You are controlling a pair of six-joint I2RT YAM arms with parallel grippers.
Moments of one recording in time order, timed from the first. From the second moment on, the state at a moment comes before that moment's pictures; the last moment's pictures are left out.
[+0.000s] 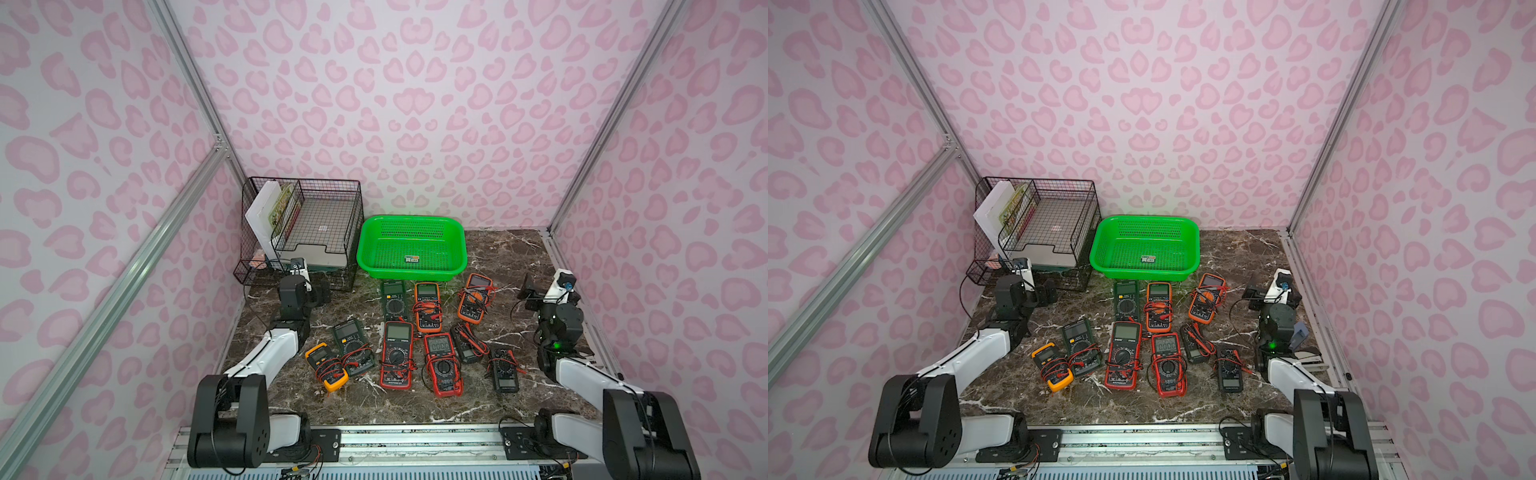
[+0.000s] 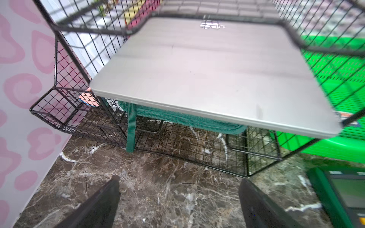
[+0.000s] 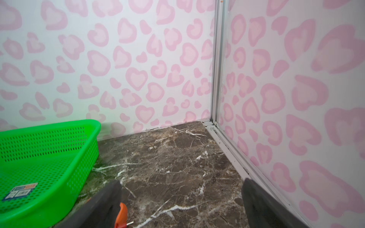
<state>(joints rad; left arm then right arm) -0.03 1.27 0.65 0.19 -0.14 -0.08 -0.01 1.14 0.33 0.82 0.19 0.11</state>
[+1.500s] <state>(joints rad) -0.55 1.45 1.43 -0.76 -0.04 -0.46 0.28 1.56 1.09 -0.56 0.02 0.49</state>
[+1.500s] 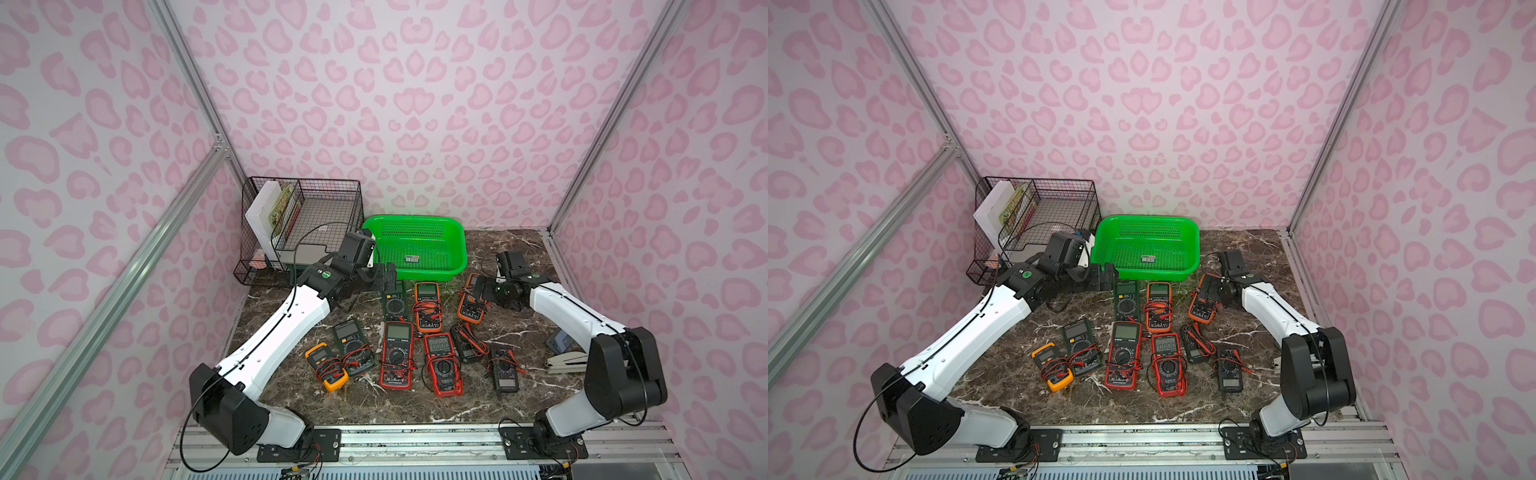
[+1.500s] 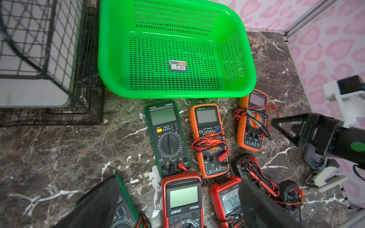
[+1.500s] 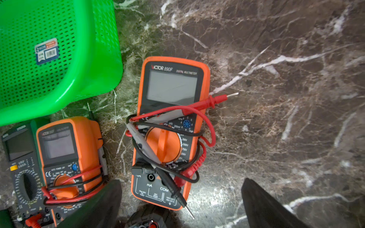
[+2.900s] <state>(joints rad) -0.55 1.55 1.48 -0.79 0.02 -0.41 0.33 1.89 1.23 -0.53 0.03 0.54</state>
